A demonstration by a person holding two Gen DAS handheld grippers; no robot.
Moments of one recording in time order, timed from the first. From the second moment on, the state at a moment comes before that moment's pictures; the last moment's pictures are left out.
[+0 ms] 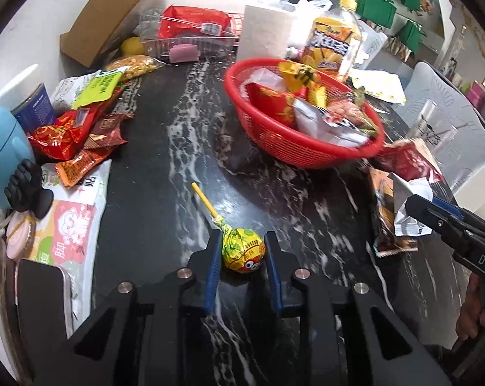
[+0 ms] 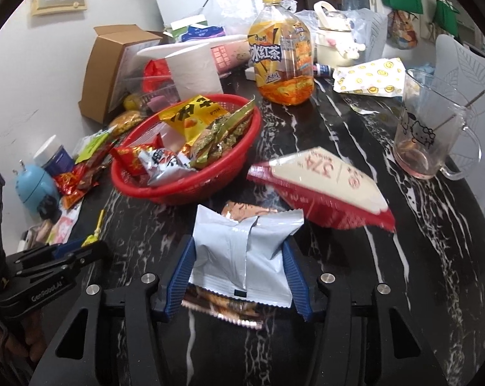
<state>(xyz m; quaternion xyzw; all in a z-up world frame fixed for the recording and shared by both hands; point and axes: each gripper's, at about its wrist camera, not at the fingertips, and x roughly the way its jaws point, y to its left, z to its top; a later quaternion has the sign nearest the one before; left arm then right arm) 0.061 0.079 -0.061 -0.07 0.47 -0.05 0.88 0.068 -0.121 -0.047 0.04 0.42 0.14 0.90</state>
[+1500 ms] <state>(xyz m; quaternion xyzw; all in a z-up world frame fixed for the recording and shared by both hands) 0.024 0.012 0.054 0.02 0.33 -0.16 0.93 -0.005 -0.132 0.032 0.00 0.33 0.23 0.91</state>
